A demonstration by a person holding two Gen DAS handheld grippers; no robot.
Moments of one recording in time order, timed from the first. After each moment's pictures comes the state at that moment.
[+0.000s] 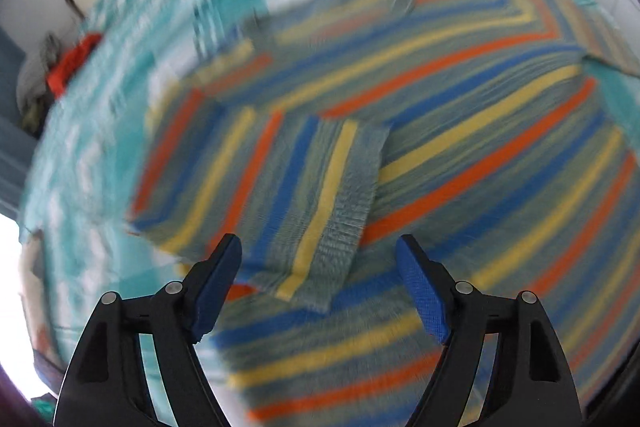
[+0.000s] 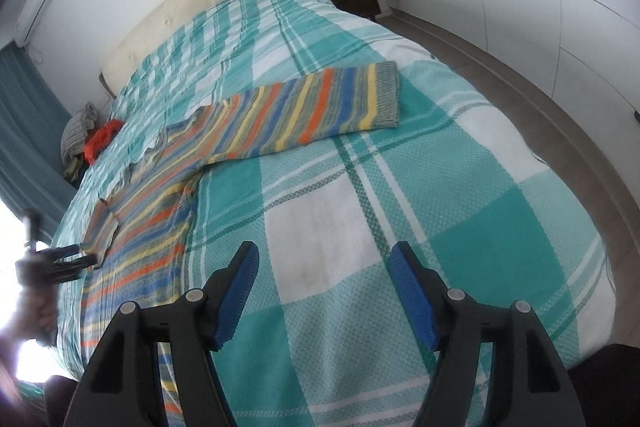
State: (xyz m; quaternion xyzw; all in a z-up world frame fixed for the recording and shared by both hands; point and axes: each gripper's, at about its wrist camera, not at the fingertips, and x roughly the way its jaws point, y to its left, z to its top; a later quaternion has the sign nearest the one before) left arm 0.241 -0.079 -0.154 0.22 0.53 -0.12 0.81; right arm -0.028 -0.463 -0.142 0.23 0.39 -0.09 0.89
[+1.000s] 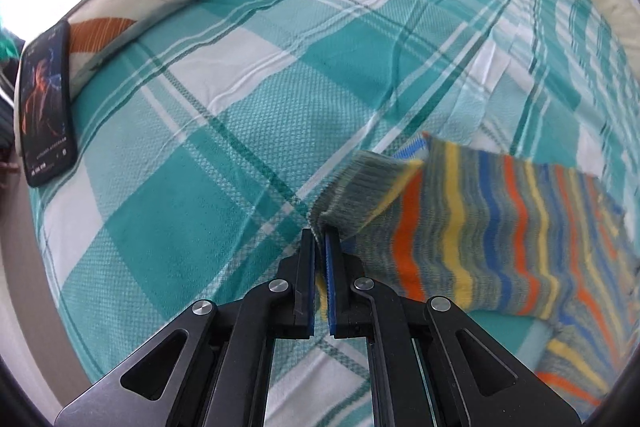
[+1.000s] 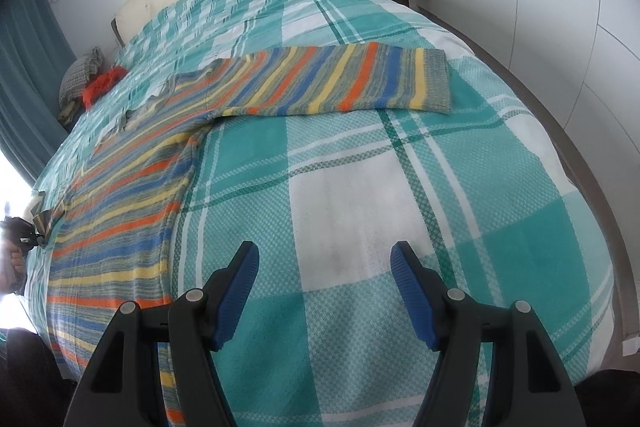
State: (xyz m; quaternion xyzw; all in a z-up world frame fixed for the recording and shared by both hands) left arm 0.236 0.247 -0.145 -0.19 0.52 0.24 0.80; right arm -0.003 -0.429 -0.159 0.15 0.43 -0.07 0.89
